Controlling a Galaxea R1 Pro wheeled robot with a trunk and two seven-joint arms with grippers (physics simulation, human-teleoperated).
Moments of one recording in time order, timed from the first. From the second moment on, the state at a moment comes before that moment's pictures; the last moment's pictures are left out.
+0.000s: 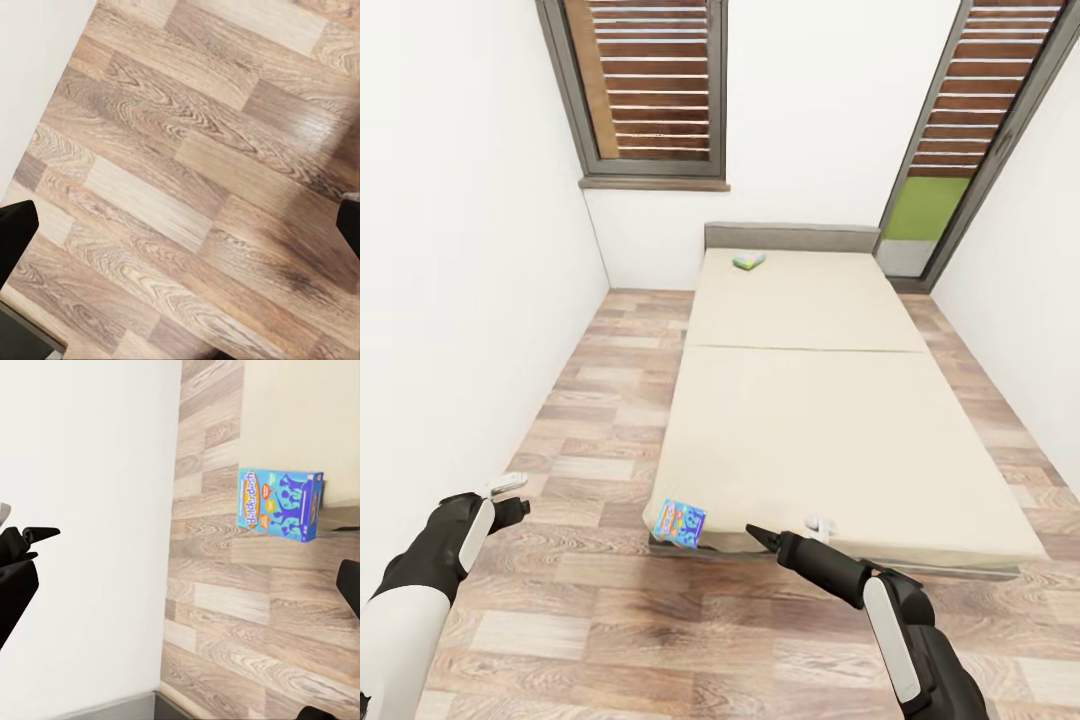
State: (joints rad) left arm -0.73 0.24 0.25 -0.75 0.13 0.68 0.16; right arm -0.31 0.10 -0.11 -1.30 -0.35 0.74 0.57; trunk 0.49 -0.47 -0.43
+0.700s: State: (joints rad) left arm -0.73 0.24 0.25 -0.75 0.13 0.68 0.16; right arm -0.31 0.10 -0.11 -1.30 -0.36 0.74 0.57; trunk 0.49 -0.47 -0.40
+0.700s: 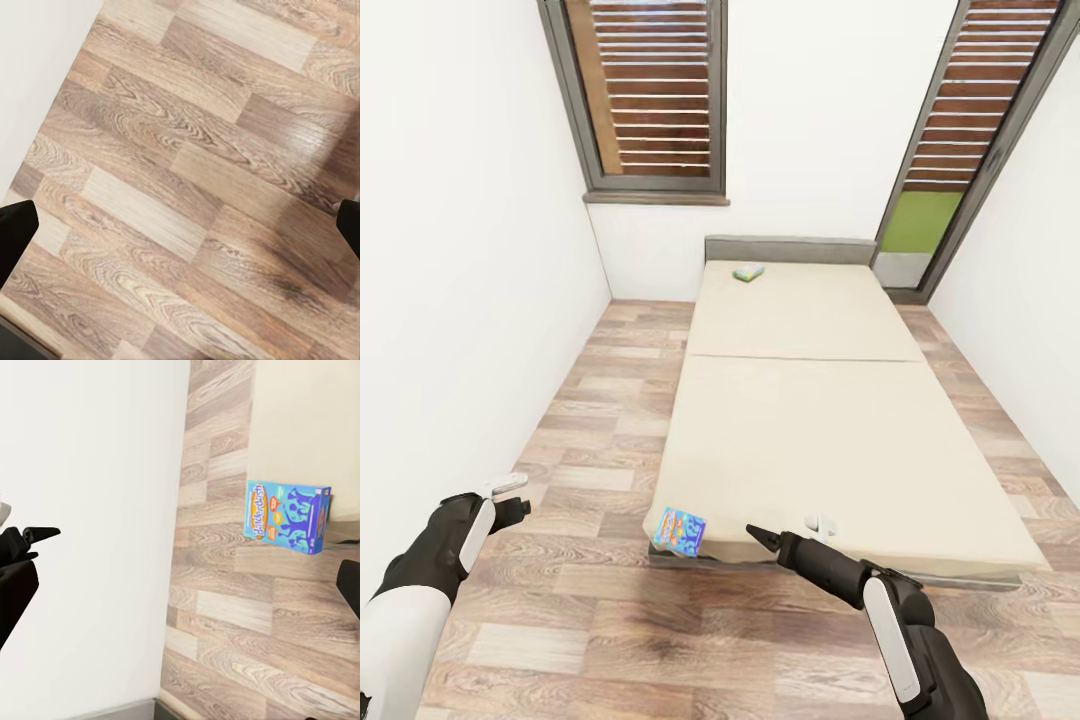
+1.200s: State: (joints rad) left arm -0.73 0.24 0.25 -0.75 0.13 0.68 0.16; right arm -0.31 0.10 -0.11 -1.30 -0.36 0.74 0.57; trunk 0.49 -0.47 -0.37
